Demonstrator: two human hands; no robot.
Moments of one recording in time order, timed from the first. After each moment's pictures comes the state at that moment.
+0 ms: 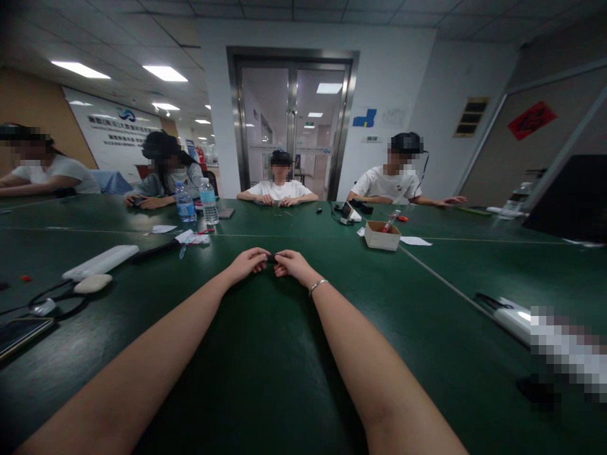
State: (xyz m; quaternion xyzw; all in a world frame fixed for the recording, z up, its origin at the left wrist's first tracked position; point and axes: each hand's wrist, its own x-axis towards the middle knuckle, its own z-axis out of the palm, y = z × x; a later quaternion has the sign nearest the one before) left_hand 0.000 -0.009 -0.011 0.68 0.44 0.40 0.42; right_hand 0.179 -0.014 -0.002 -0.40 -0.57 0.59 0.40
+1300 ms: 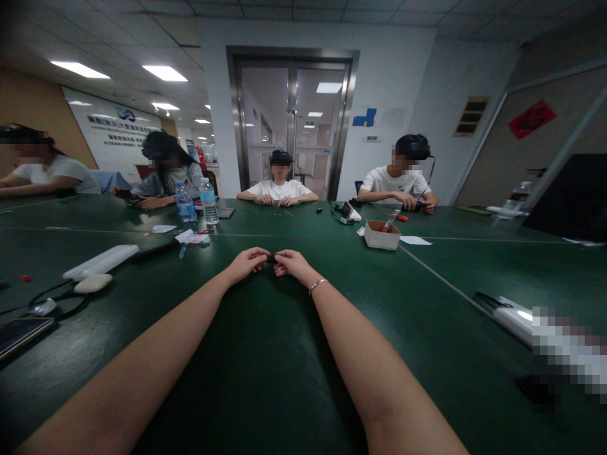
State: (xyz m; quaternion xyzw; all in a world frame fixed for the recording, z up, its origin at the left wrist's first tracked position) left_hand 0.000 -0.011 -0.010 0.69 0.44 0.40 0.40; right_hand 0.178 -0.019 0.001 -0.41 -0.57 0.59 0.40
